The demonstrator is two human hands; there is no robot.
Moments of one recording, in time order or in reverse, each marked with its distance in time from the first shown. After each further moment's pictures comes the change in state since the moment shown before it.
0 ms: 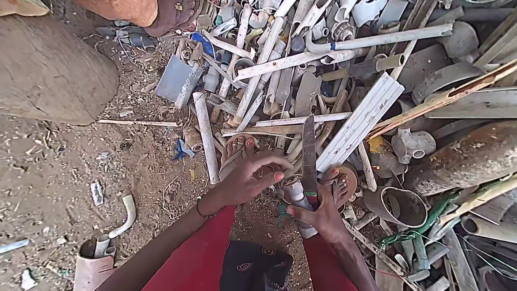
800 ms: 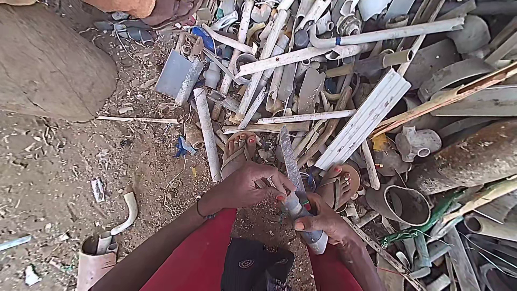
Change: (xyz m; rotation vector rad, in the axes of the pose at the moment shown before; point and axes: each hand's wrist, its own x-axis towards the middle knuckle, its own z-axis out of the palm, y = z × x) left_hand -0.008 -0.010 -0.003 -0.125 -0.155 0.211; right_hand 0.001 0.004 -0.010 0.487 -0.485 0.324
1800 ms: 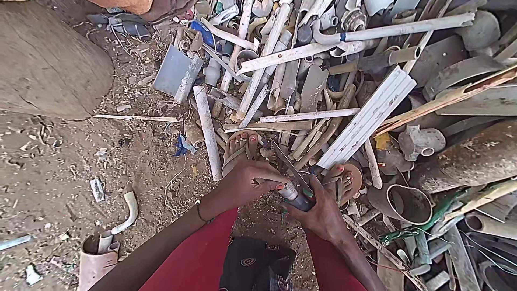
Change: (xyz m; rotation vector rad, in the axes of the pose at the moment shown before) left_hand -0.015 -0.002 -0.002 0.380 0.155 -0.145; right_hand 0.015 0.009 0.011 -1.236 0.598 -0.379
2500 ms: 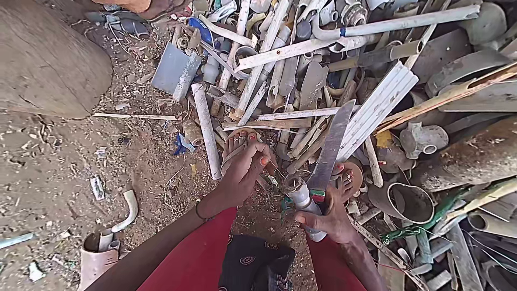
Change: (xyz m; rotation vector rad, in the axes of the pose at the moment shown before) left_hand 0.005 0.008 0.007 -0.215 0.208 -0.102; right_hand -0.002 -0.002 -0.011 0.928 -0.080 -0.033
